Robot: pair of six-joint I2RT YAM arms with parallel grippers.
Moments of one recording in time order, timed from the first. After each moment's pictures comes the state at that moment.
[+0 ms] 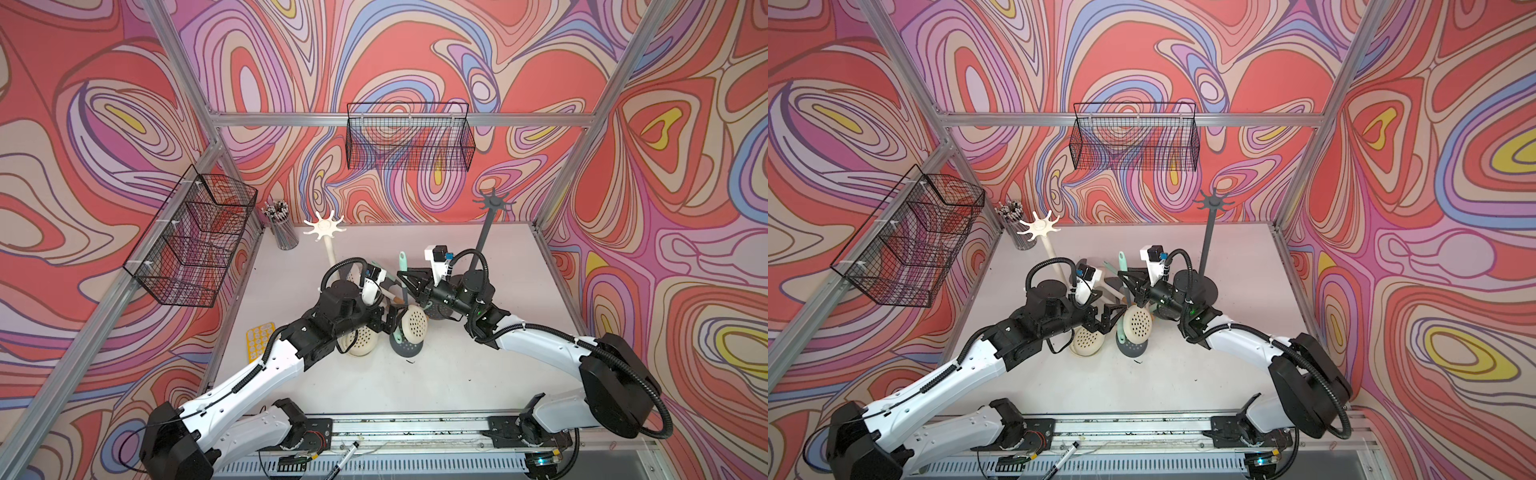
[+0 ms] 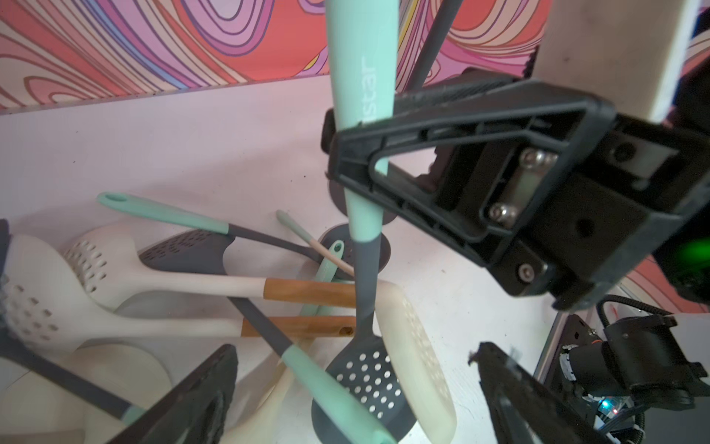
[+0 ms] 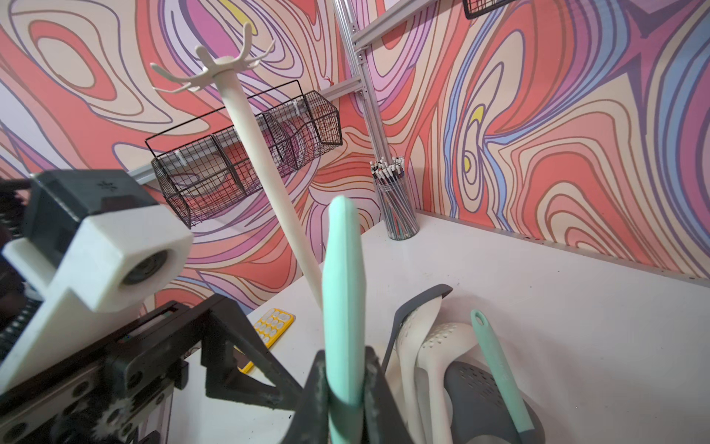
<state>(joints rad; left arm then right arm) -0.70 1.06 0.80 -0.14 0.16 -0.30 0.65 1.43 0.77 0.72 -0.38 0.34</state>
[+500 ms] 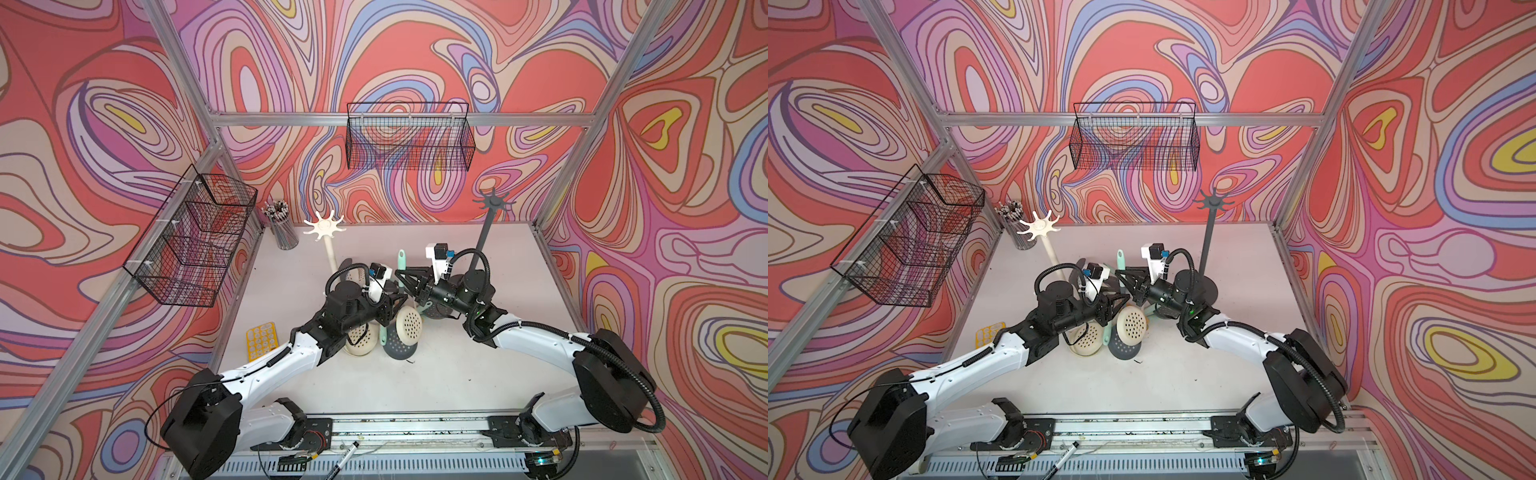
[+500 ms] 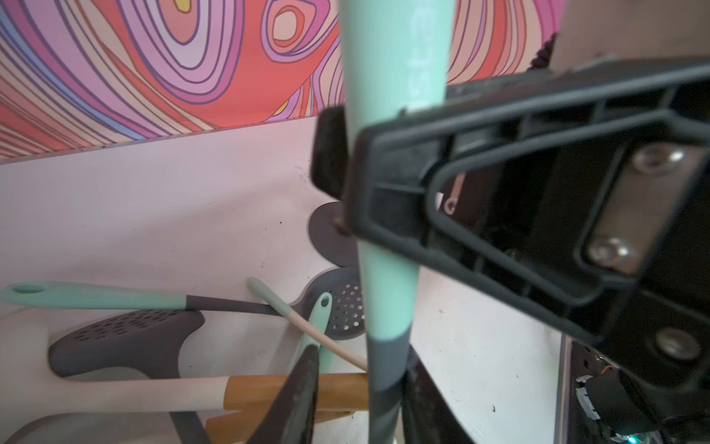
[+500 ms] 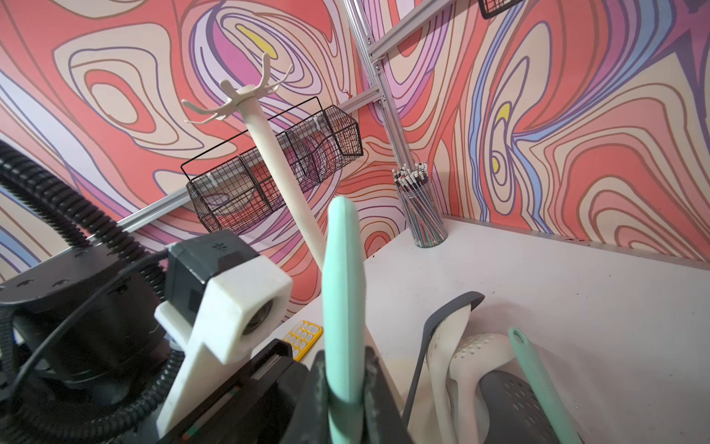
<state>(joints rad) -0.64 1.23 0.66 0.33 0.31 -0.27 0.65 1.46 0.77 0.81 -0.43 0.44</state>
